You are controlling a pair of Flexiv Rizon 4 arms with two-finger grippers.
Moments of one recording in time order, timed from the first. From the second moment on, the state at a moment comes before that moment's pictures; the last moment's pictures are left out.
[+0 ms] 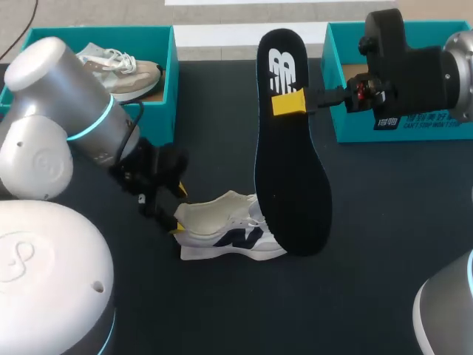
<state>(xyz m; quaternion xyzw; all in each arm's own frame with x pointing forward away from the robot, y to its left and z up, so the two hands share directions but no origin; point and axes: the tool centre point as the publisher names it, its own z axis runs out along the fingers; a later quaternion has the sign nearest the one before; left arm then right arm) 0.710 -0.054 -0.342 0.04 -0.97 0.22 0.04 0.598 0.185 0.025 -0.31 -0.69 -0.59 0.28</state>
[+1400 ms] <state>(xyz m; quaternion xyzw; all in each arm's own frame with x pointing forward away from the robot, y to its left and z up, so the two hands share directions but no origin) 0.708 -0.083 -0.332 0.05 -1.00 0.04 -0.01 0.598 0.185 0.025 -0.31 -0.69 -0.59 0.28</state>
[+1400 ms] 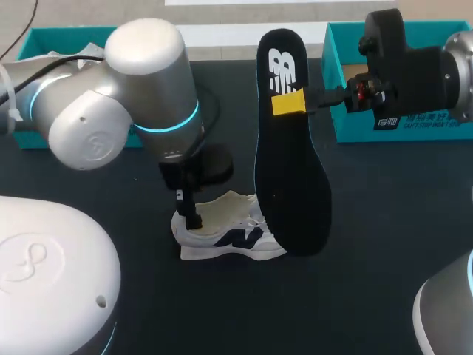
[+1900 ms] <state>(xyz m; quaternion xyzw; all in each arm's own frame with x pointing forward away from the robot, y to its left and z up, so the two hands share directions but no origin) 0.711 -0.088 -0.332 0.06 -1.00 0.04 -0.01 0.598 0.185 0.025 -0.31 -0.69 -0.59 0.28</state>
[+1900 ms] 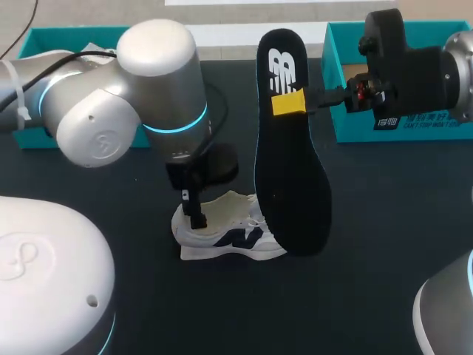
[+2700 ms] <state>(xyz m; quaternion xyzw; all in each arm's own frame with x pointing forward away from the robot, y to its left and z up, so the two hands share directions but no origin) 0.751 -0.123 -0.334 0.05 -1.00 0.07 -0.02 0.598 0.185 0.025 -0.31 -0.69 -0.59 0.28</state>
